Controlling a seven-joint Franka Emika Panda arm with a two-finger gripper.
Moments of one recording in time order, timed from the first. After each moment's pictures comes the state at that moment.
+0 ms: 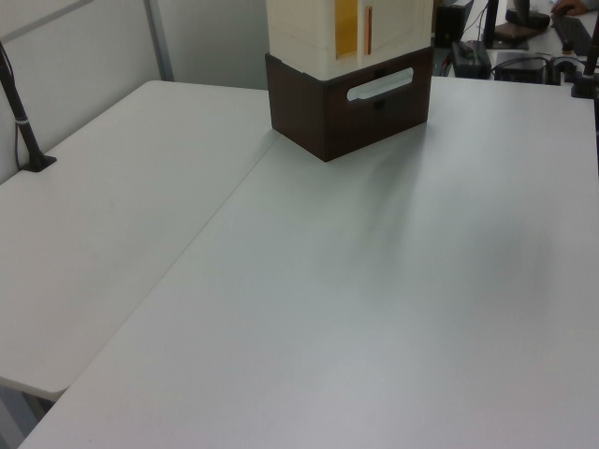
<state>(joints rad) -0.08 0.31 -0.06 -1.33 -0.10 2.49 0.32</state>
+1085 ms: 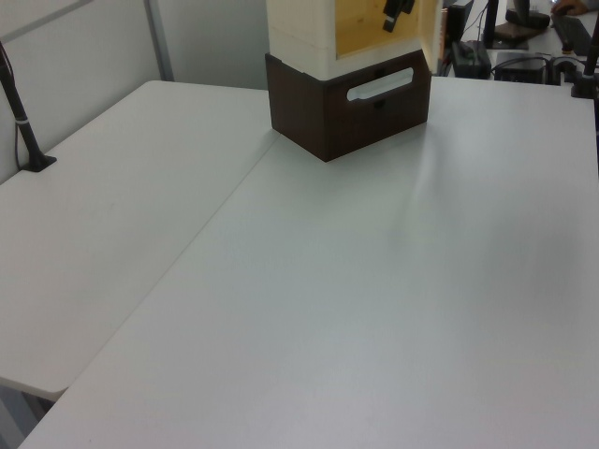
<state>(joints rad) -0.14 0.25 -0.06 -1.32 -0.08 1.91 -0.11</state>
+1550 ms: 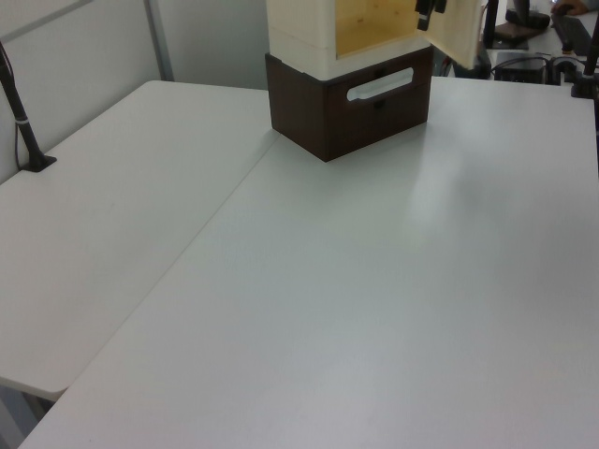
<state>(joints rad) -0.16 0.21 -0.11 -1.32 -0.08 1.72 -0.14</state>
